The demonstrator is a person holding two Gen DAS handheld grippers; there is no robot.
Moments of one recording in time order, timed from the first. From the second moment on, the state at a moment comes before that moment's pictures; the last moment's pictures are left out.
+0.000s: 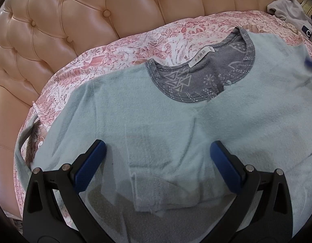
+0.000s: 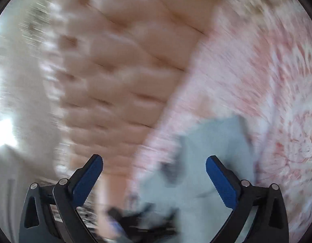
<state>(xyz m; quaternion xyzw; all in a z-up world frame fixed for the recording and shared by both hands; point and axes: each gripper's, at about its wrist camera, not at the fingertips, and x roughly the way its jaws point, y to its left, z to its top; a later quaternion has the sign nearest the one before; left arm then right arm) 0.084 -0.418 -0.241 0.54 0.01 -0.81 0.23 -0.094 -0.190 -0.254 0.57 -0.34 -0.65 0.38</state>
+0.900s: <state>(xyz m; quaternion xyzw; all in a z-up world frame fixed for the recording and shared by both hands) 0.309 -0.548 -0.126 0.42 0.08 -0.83 0.36 0.082 -0.275 -0.194 0.55 -0.22 -0.62 0.51</state>
